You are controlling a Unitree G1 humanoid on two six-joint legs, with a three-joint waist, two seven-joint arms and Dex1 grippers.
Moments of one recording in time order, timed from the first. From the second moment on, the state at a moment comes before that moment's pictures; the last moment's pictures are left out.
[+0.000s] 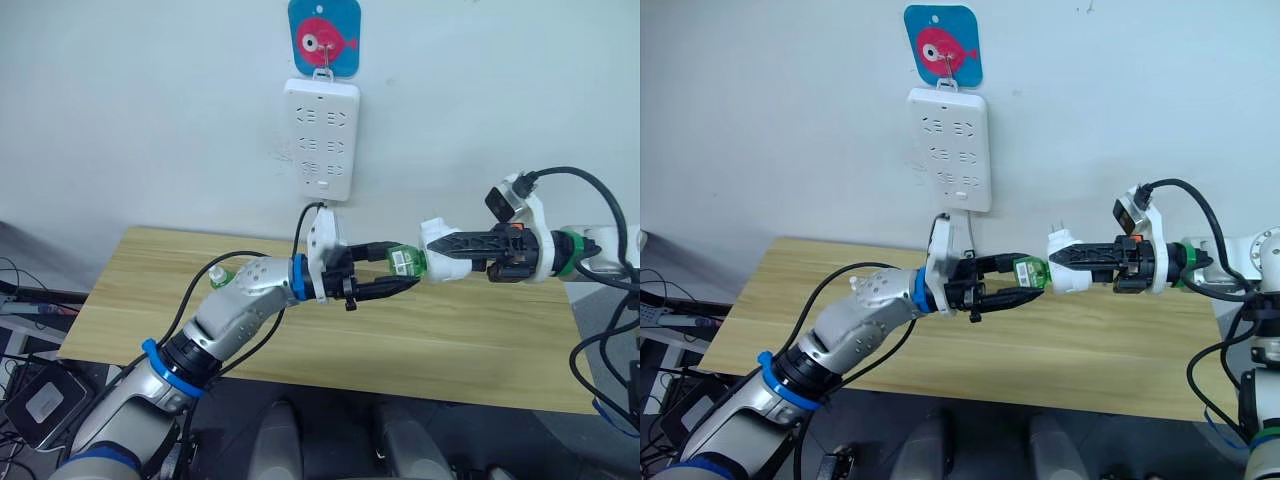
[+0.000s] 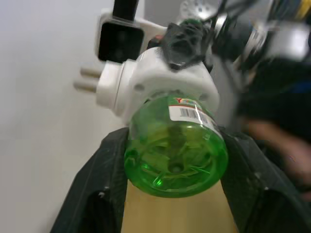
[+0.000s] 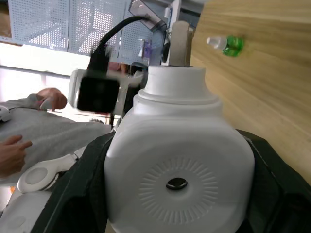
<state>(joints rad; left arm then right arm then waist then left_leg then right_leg) -0.63 0.58 -0.52 -0.10 -1.09 0.35 -0.72 -0.75 -0.88 -0.06 0.30 1.68 1.60 0.47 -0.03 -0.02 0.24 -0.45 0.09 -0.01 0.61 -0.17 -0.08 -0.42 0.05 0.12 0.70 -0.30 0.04</state>
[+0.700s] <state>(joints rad) -0.59 0.44 -0.14 0.27 -1.90 1.19 -0.32 -0.73 -0.82 -0.06 0.26 1.45 1.61 0.59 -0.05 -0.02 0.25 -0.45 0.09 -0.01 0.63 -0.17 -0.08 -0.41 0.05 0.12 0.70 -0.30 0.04</state>
